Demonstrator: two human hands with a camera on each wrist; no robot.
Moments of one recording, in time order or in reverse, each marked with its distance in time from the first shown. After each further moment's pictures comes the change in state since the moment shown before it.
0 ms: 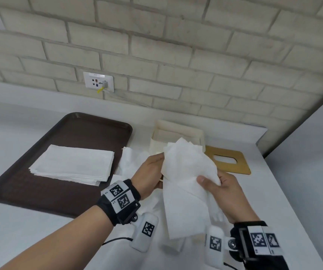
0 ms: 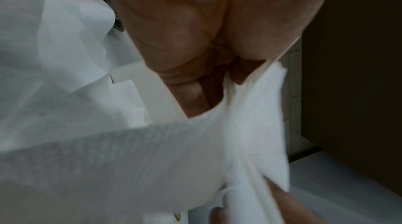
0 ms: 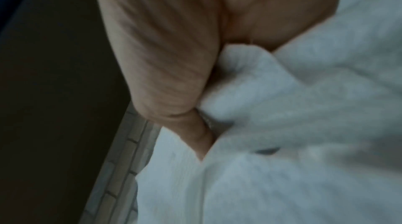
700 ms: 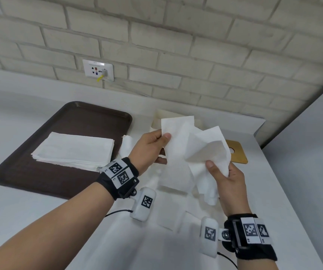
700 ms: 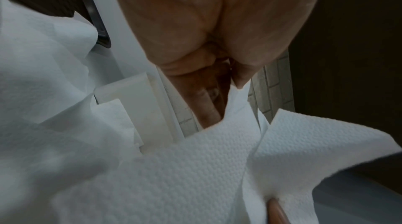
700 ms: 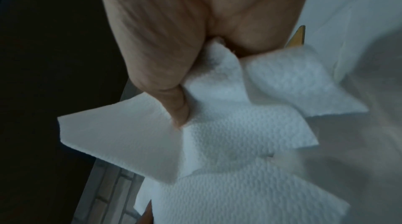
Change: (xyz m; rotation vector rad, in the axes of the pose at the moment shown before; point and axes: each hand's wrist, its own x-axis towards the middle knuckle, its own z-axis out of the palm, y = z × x) left_hand 0.009 0.010 -0.006 0.047 0.105 0.147; right_hand -0.014 0.024 0.000 0.147 0.273 -0.051
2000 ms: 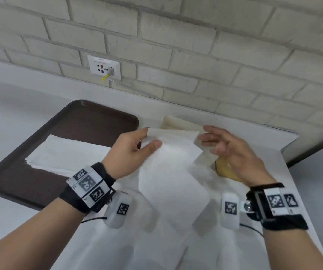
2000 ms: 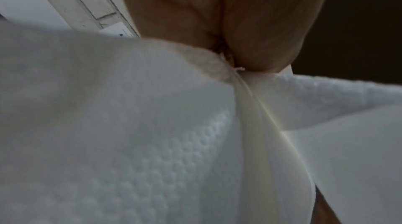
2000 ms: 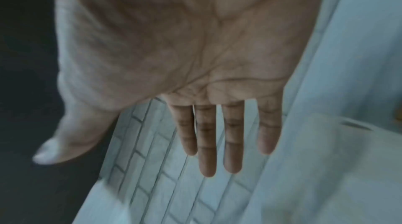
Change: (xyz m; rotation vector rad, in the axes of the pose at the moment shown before) left_hand 0.038 0.004 -0.060 0.546 0.130 0.394; right_hand 0.144 -0.052 0.021 -0.190 -0.676 -0.196
